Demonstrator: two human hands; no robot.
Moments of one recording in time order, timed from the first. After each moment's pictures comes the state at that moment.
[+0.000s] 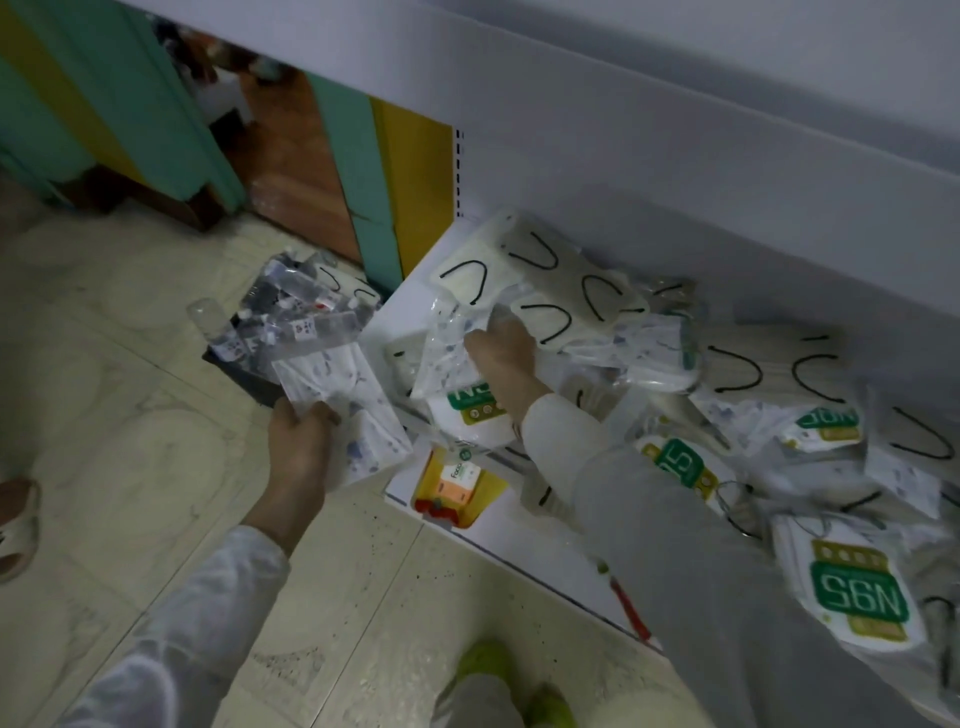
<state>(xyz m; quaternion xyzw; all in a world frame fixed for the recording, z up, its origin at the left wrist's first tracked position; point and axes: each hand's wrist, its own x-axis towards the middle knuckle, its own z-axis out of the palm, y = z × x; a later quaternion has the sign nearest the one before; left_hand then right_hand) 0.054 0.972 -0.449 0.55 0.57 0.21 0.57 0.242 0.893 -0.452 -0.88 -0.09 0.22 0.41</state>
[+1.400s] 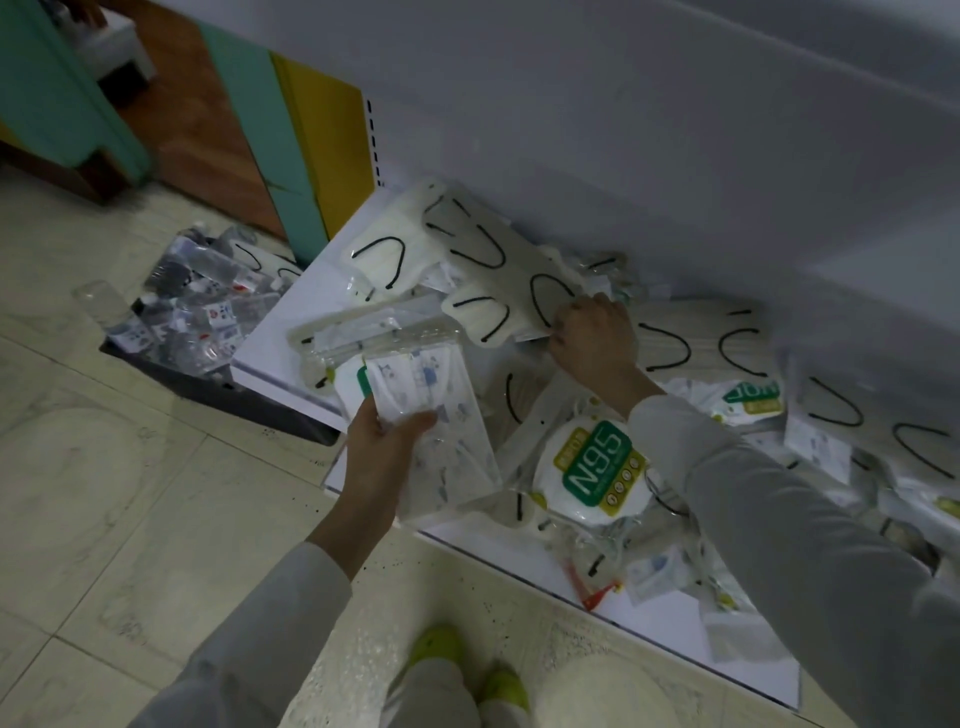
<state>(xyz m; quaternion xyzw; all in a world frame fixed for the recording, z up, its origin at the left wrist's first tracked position) 0.132 0.855 -0.461 0.52 0.44 0.12 0.72 0.359 0.740 -0.473 -0.94 -0.34 0.00 -0.03</state>
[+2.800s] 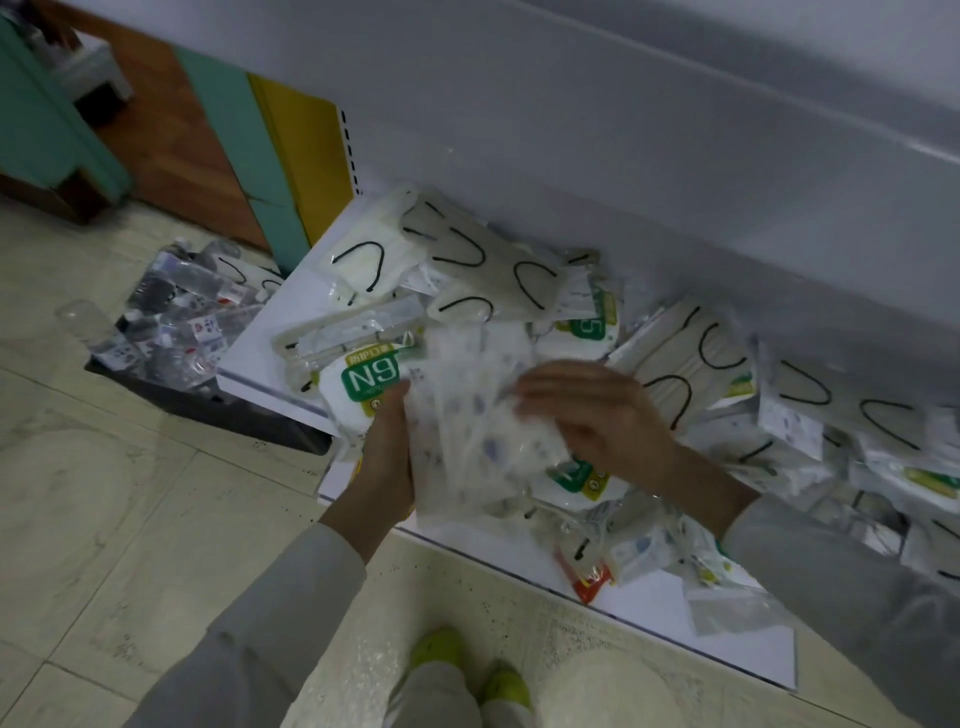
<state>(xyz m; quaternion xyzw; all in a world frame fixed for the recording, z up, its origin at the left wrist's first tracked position) 0.149 0.835 -0.434 0.33 0.45 0.05 0.83 0.275 0.668 -0.422 -0.70 -0.64 -0.08 0.32</state>
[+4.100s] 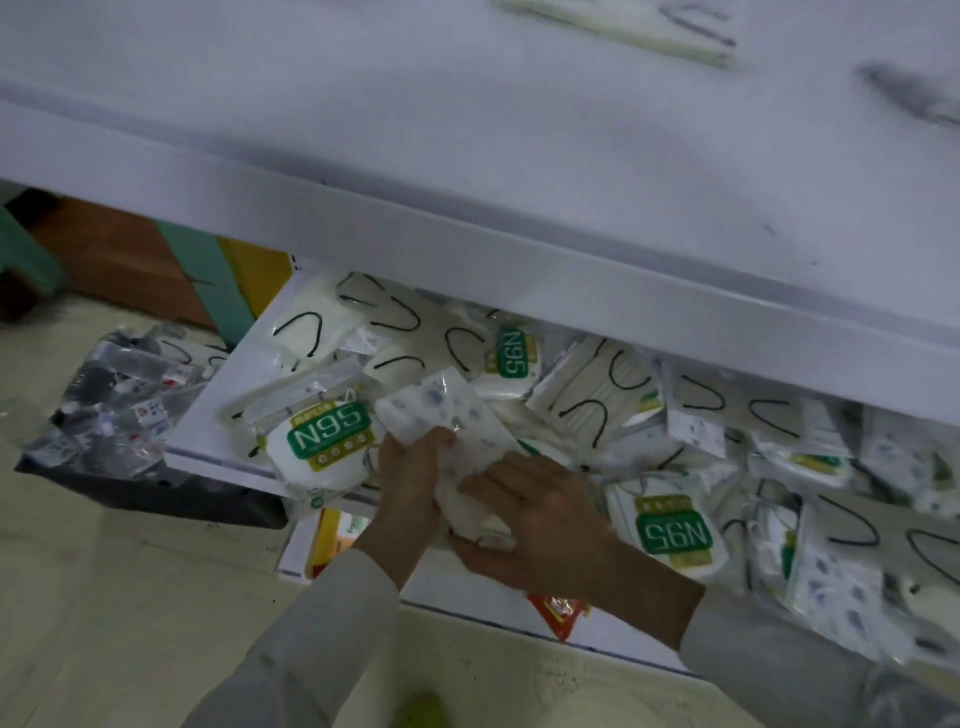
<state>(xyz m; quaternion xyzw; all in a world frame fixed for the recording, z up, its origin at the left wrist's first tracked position) 0.177 0.773 -0.405 0.38 0.43 0.12 0.81 0.193 0.634 -0.390 -0.82 -0.53 -0.12 0.20</state>
